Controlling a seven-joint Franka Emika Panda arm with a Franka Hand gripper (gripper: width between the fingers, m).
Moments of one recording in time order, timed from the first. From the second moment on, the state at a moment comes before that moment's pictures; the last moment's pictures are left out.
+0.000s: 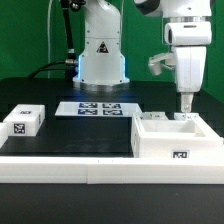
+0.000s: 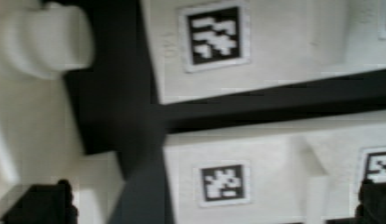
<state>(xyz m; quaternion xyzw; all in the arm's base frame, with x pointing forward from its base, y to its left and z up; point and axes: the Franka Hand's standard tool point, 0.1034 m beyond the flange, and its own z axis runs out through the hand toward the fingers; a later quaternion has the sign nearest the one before) 0.433 0.152 0.046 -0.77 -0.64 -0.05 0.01</state>
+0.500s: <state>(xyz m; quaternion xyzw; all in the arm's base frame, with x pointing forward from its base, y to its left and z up) 0.415 0.170 0.018 -0.76 -0.65 -0.05 0.03</state>
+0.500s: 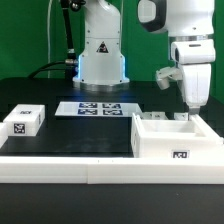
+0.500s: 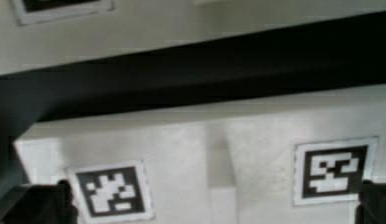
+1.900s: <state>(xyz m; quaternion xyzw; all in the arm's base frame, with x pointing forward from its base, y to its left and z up) 0.410 0.171 0.011 -0.76 -0.65 -0.04 0.03</state>
